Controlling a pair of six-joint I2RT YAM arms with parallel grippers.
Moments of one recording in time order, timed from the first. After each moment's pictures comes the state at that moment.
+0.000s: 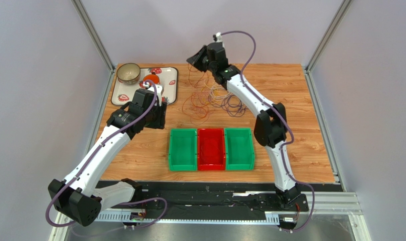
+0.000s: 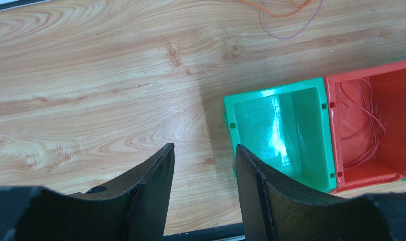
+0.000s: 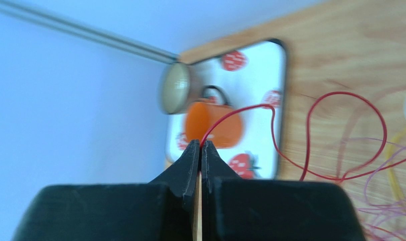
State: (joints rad) left arm -0.43 1.13 1.14 -0.83 -0.14 -0.20; right arm 0.55 2.34 2.22 -0.18 -0.03 0.96
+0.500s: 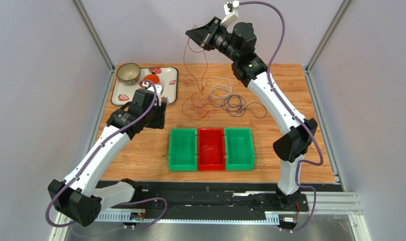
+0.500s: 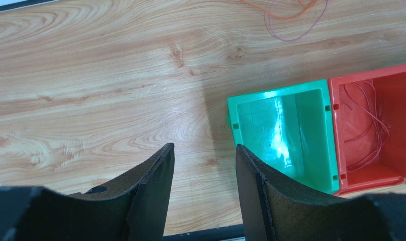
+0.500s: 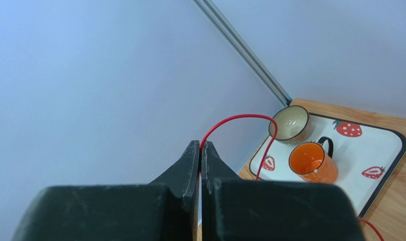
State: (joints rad) left arm -0.43 1.12 1.14 -0.83 -0.16 -0.20; right arm 0.55 1.93 2.16 -0.02 -0.29 0.82
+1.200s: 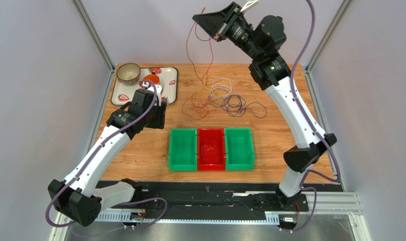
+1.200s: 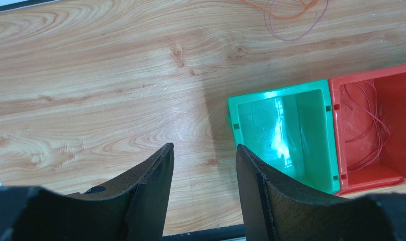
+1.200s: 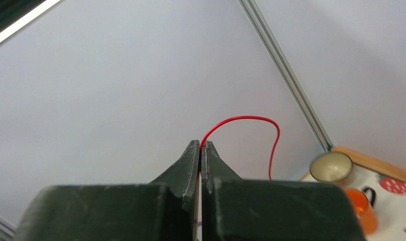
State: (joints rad) left arm -0.43 1.12 1.14 -0.83 -0.16 -0.20; right arm 0.57 1.78 2.21 -0.02 -0.35 0.81
